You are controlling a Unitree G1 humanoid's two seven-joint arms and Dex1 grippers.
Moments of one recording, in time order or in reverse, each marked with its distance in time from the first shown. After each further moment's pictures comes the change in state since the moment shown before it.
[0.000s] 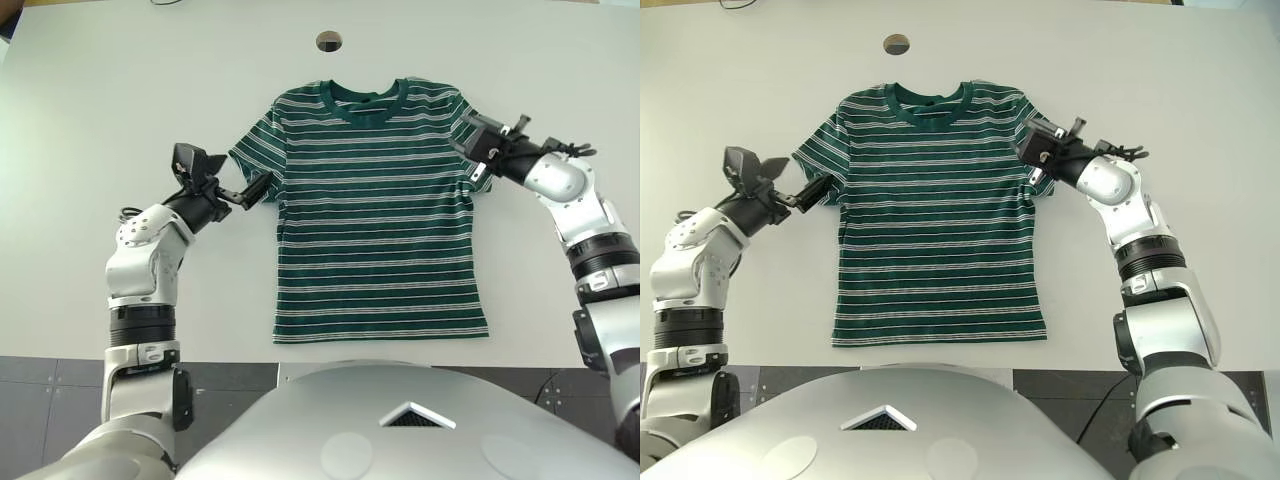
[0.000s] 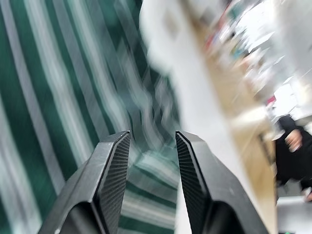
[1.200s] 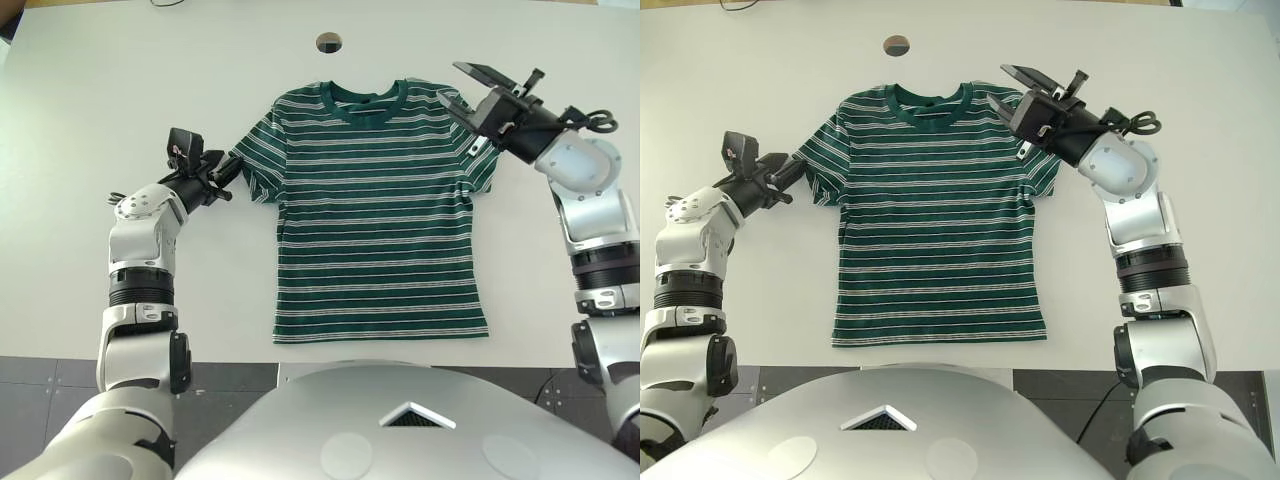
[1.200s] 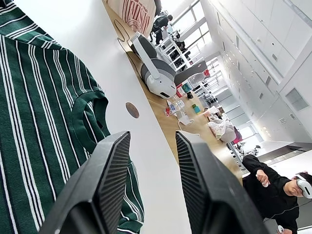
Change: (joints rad) left arm -0.172 0.042 -0.044 0.291 0.177 -0.109 0.033; right arm 0.101 0.004 -0.102 -0.411 0.078 0.109 0.074
